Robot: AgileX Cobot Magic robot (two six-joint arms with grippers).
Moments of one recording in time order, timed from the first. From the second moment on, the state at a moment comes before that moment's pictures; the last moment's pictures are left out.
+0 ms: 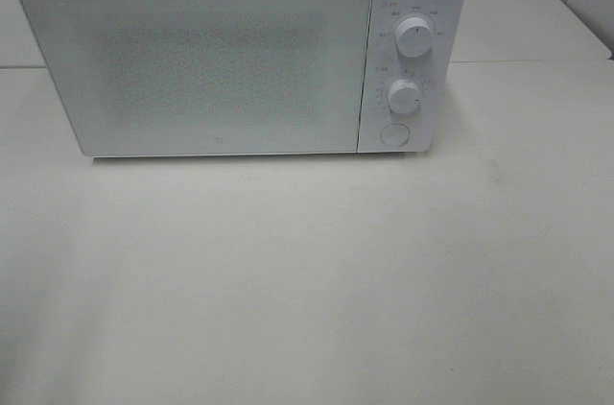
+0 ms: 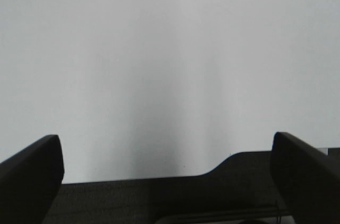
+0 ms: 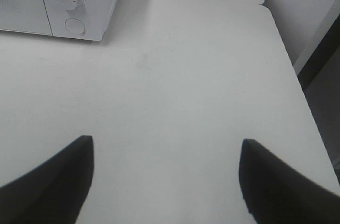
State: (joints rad) left arm -0.04 0.44 -0.52 -0.14 1.08 0.02; right arm 0.07 0.00 -0.50 -0.09 1.01 0.07
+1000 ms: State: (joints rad) left arm 0.08 0.00 -0.52 -0.14 1.08 0.02; right arm 0.07 0.00 -0.50 -0.09 1.01 0.07
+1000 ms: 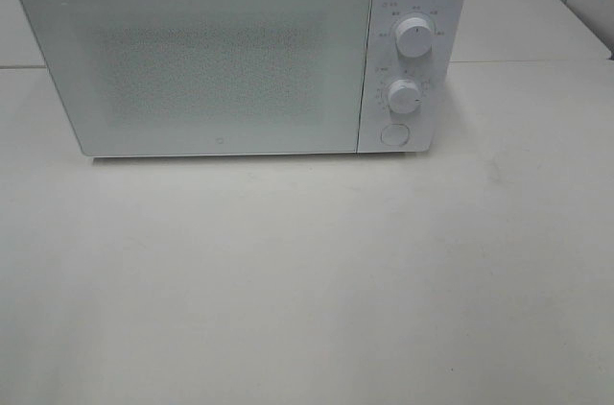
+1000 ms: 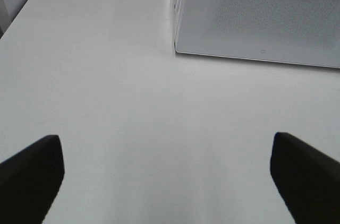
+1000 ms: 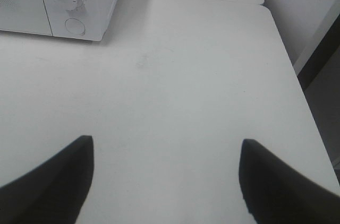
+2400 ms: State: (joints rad) left arm 0.08 0.00 -0.52 -0.14 1.08 0.02; right arm 0.07 0.00 -0.51 -0.07 0.98 0.07
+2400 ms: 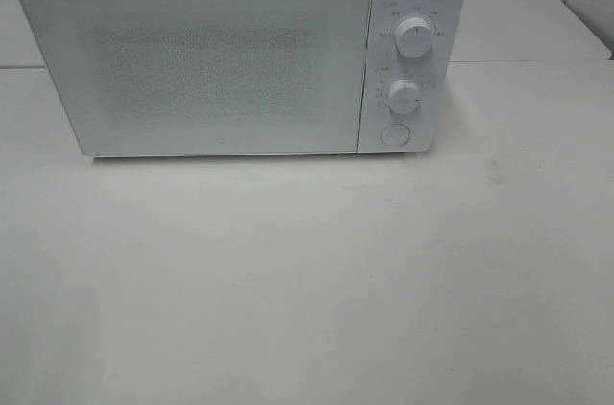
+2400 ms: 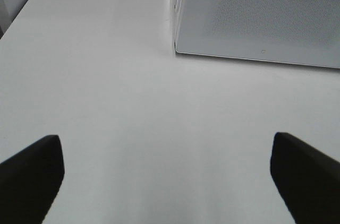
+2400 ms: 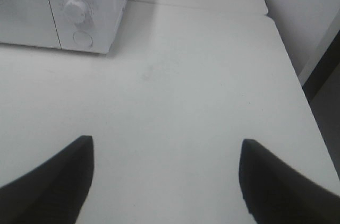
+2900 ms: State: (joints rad) left arm 0.08 0.00 -0.52 -0.14 1.08 0.02; right arm 0.07 0.31 -0.47 -0.07 0.53 0.07
